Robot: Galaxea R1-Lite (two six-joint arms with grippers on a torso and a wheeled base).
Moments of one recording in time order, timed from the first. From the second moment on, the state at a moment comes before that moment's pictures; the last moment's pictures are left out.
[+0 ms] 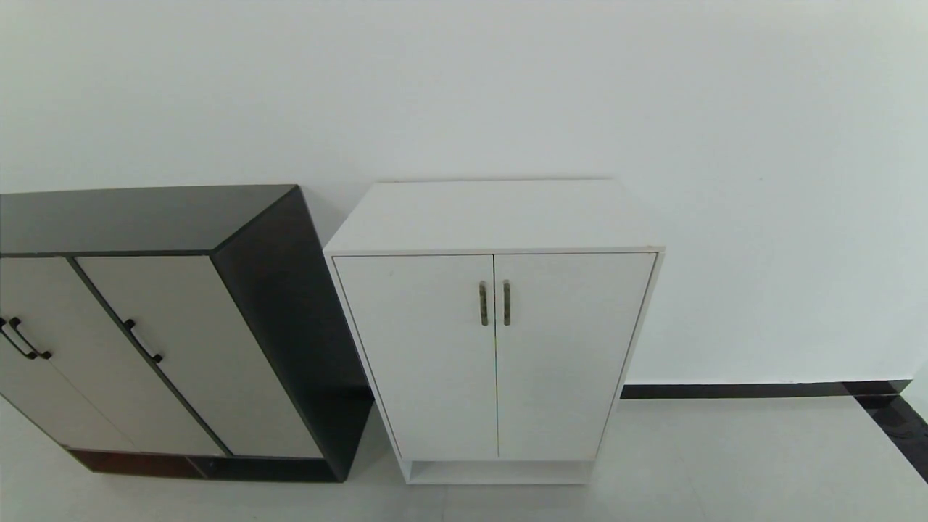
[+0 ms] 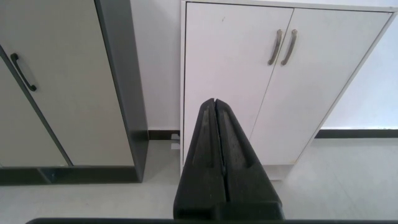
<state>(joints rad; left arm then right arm) 0.00 0.00 -0.01 0.00 -0.02 -0.06 0.09 0.24 -0.01 0.00 -0.04 -0.03</state>
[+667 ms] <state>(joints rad) 0.00 0.00 -0.01 0.00 -0.02 -0.06 0.01 0.08 0.00 0.00 -0.04 -0.03</state>
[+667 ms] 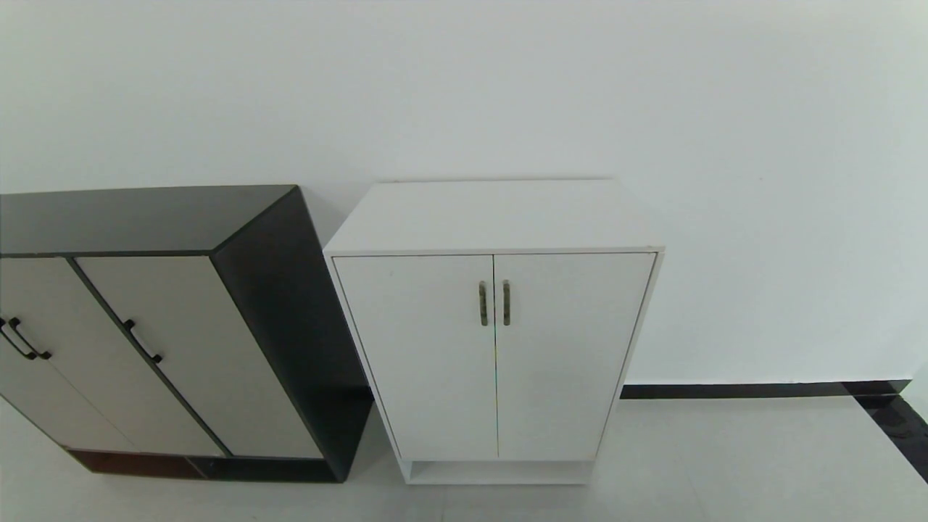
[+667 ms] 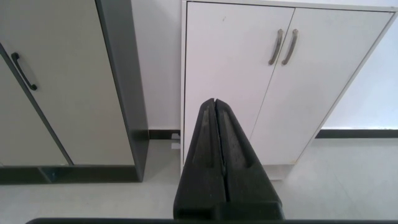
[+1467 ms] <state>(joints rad) 0.00 0.00 -0.01 0.00 -0.02 -0.06 0.00 0.00 0.00 0.00 -0.02 -0.01</state>
